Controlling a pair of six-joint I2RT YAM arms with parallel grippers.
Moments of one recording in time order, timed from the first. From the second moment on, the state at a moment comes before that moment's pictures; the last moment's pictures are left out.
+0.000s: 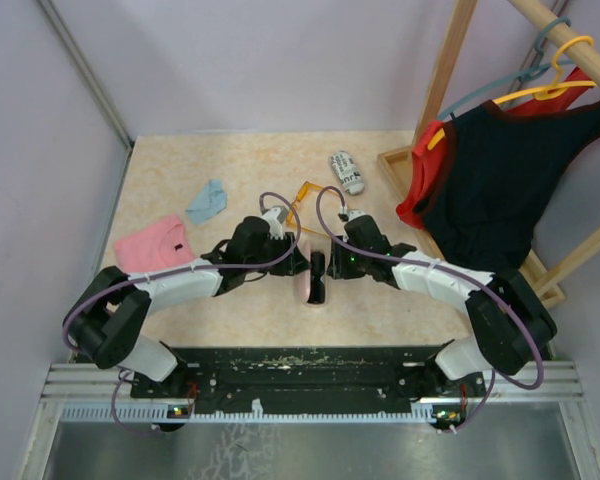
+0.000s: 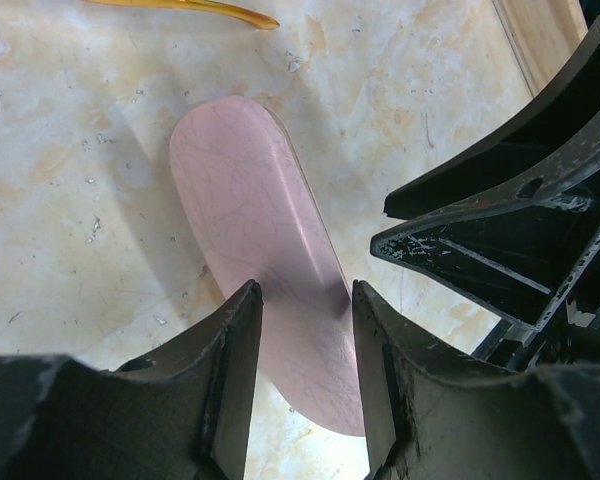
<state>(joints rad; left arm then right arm) -0.72 1.50 0.71 0.22 0.20 -0.60 0.64 1.42 0.76 -0.16 -0.06 0.49</state>
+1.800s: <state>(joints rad) -0.72 1.51 0.72 0.22 0.22 -0.58 0.67 1.60 0.85 -0.14 -0.22 0.58</state>
